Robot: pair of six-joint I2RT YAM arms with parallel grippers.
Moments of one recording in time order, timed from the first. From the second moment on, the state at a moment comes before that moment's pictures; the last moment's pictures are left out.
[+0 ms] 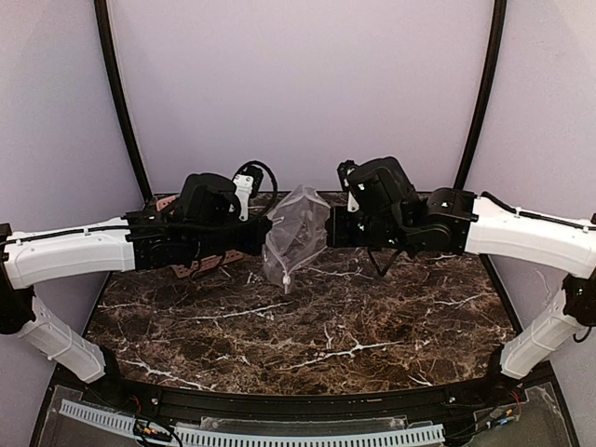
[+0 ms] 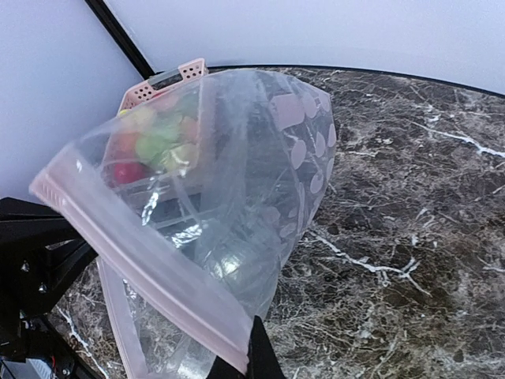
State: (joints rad) left arm -0.96 1.40 1.13 -0.21 -0.29 -0.36; right arm 1.07 1.48 1.33 -0.46 0.36 0.64
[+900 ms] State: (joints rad) left arm -0.96 1.56 1.02 0.04 -0.09 -0.46; right arm 1.10 1.67 1.62 -0.85 0.50 0.54
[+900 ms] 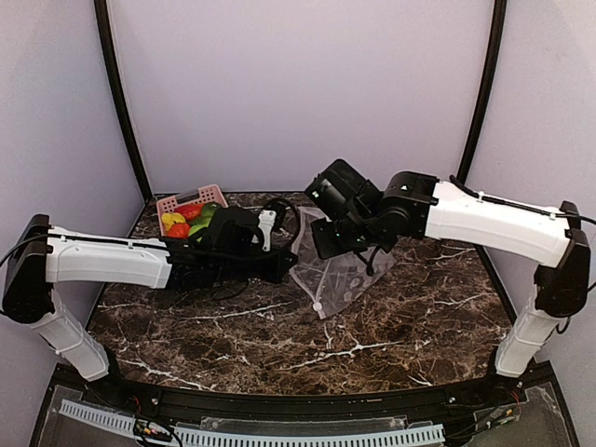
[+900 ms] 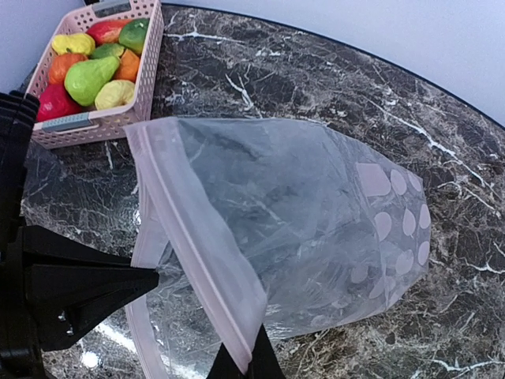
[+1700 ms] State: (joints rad) left arm -0.96 1.43 0.83 0.05 -0.26 -0.59; right arm 1.10 1.61 1.50 -0.65 0.25 0.54
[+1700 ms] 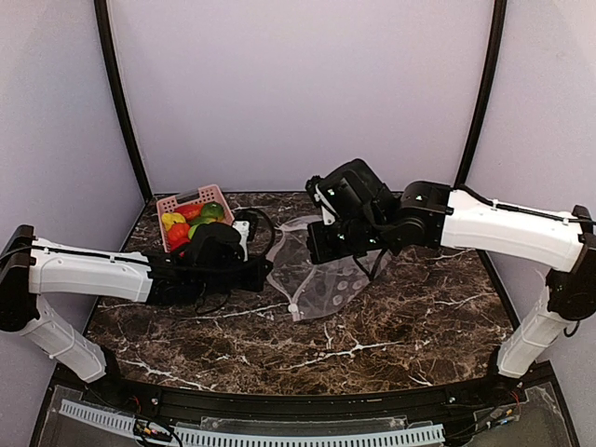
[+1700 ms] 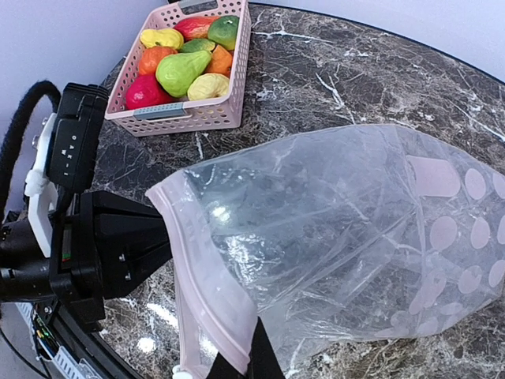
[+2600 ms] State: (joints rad) left arm -0.95 1.30 0.83 0.12 0.12 -0.45; right arm 1.10 1.62 1.48 -0.63 0.25 0.57
